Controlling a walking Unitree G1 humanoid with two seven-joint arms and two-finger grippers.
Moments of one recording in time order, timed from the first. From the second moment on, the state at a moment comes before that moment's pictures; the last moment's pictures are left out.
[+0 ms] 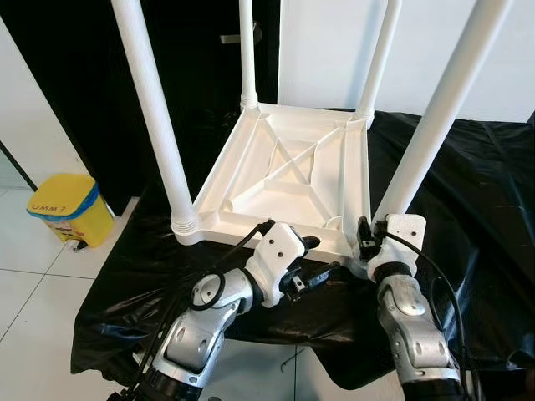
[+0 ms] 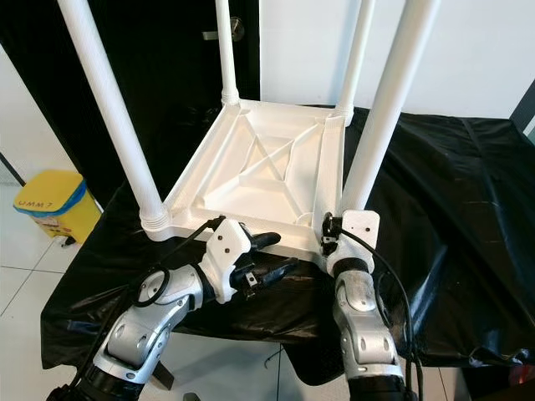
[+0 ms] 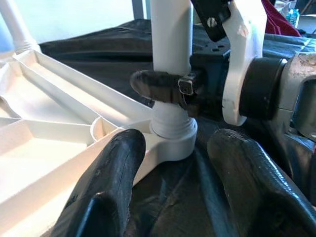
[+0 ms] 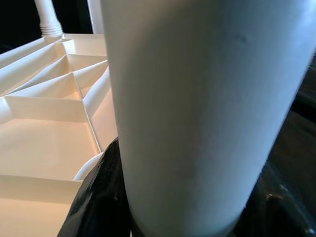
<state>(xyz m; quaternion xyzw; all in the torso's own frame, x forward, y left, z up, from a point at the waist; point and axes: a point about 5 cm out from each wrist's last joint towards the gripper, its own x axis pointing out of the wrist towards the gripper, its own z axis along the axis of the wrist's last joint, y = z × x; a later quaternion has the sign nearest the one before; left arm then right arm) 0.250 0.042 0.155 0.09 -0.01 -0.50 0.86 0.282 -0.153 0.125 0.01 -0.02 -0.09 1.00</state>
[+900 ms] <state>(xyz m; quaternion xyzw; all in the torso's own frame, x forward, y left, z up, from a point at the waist) 0.257 0.038 0.160 0.08 -0.02 -0.50 0.86 0.279 -0.158 0.137 0.01 -0.07 0.06 1.00</state>
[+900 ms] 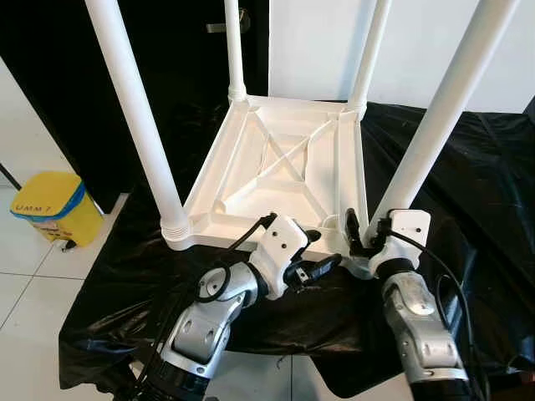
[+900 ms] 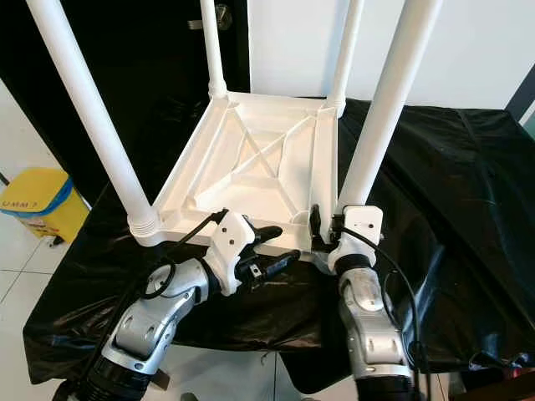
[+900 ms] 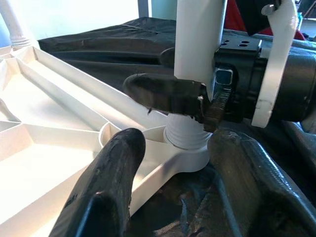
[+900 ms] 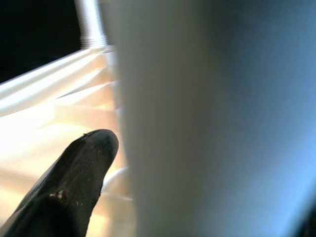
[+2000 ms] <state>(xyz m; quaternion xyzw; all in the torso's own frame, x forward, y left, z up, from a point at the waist) 0.257 0.040 0.159 0.08 -0.01 -0.50 0.86 0.299 -0.168 0.138 -0.02 -0.06 0.10 0.99</state>
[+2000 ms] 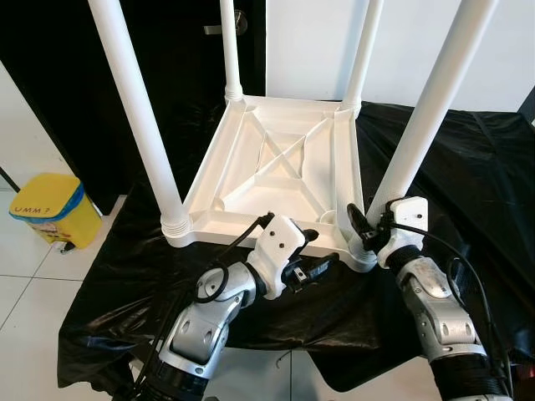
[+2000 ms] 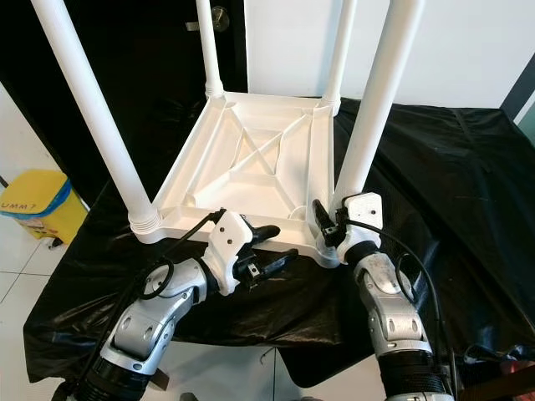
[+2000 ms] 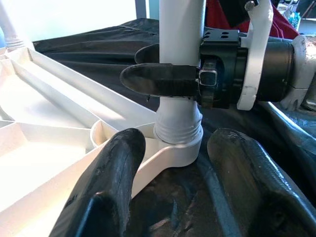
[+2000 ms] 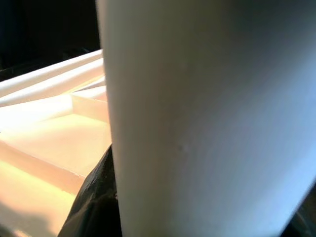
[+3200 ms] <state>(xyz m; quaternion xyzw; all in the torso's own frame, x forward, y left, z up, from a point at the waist) 0.254 0.037 0.162 0.08 -0.02 -0.50 0.86 0.280 -0.168 0.142 0.00 -0.06 0.03 1.00</state>
